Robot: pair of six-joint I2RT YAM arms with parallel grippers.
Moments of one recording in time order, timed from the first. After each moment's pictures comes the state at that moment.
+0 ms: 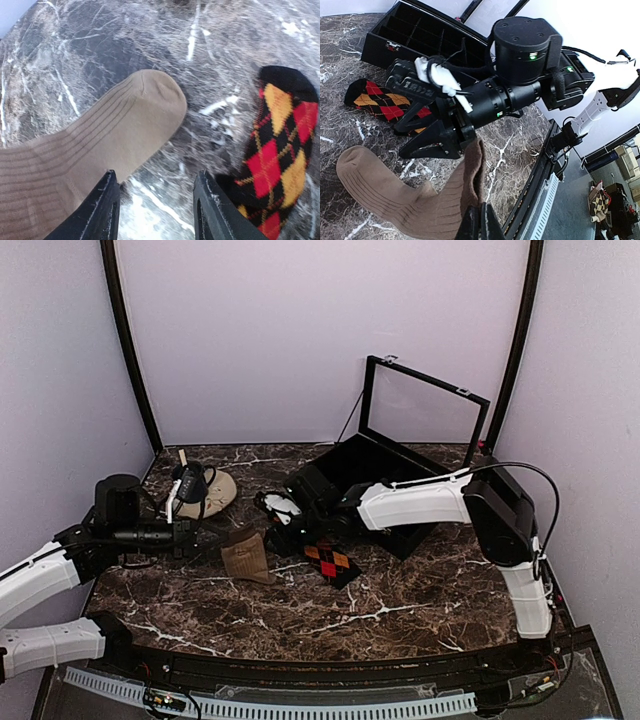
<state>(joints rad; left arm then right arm) -0.48 0.79 0.53 -0.18 0.63 -0.42 1.02 2.18 1.62 -0.19 -0.16 0.14</state>
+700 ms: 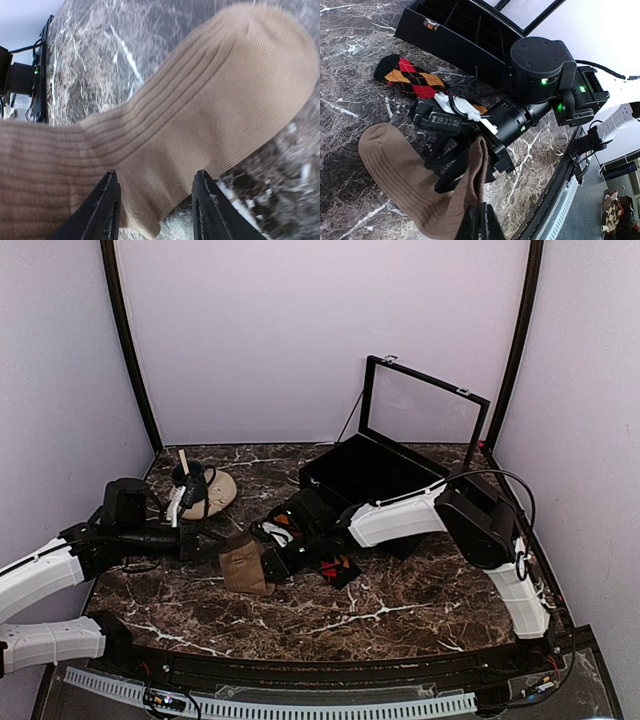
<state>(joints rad) -0.48 0.82 0.53 -0.27 0.51 -0.42 1.03 2.30 1.60 -0.06 -0.53 0.35</state>
